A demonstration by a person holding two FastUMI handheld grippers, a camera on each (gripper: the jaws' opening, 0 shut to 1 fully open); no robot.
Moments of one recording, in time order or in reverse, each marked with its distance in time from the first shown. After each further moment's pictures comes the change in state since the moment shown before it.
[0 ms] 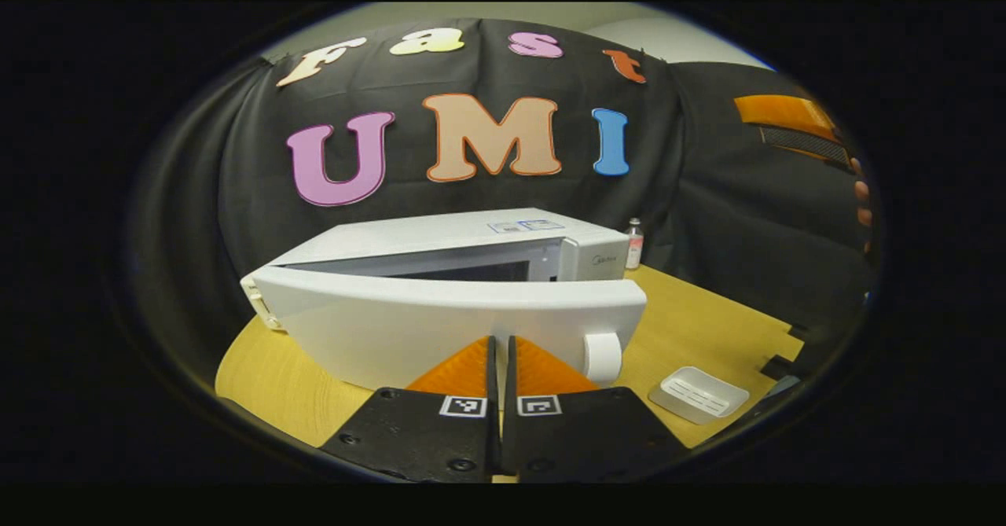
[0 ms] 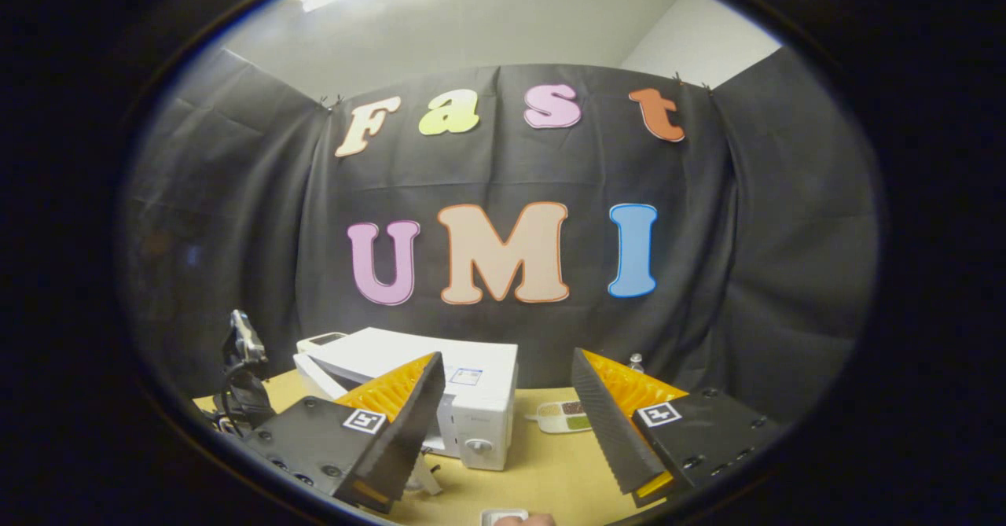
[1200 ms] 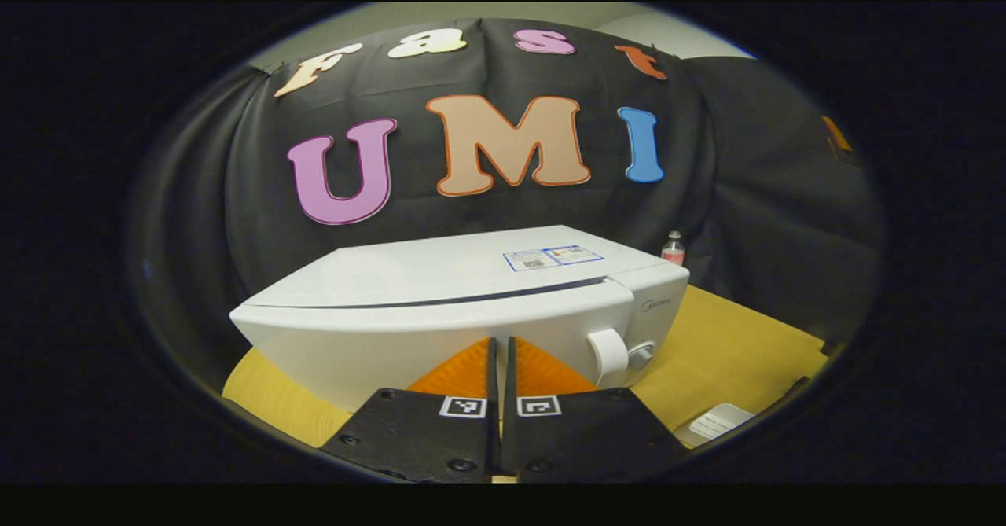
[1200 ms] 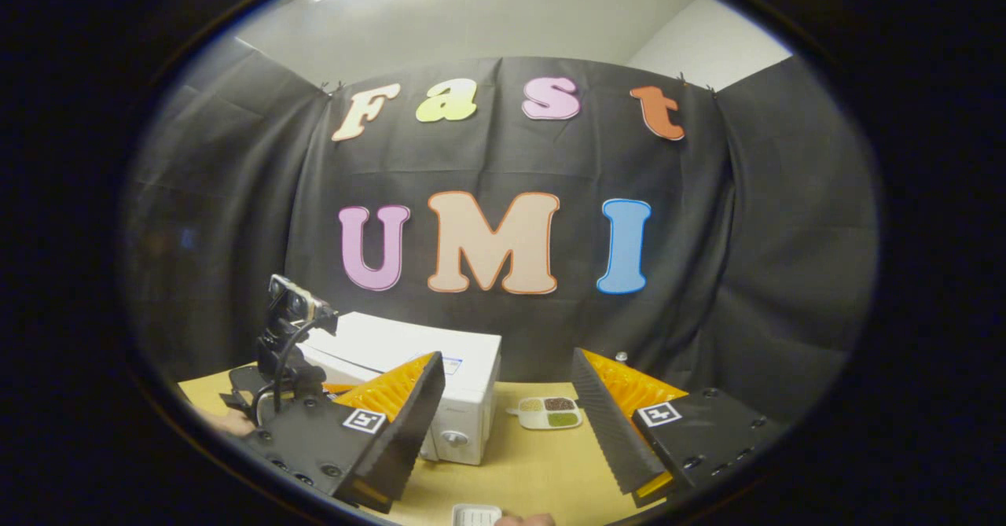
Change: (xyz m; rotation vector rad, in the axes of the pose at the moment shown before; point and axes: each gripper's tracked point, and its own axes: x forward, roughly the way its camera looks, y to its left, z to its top) left arm 0.072 0.013 0.038 0.020 -0.054 0.107; right arm 0.005 -0.019 -0.015 -0.055 0.029 -0.014
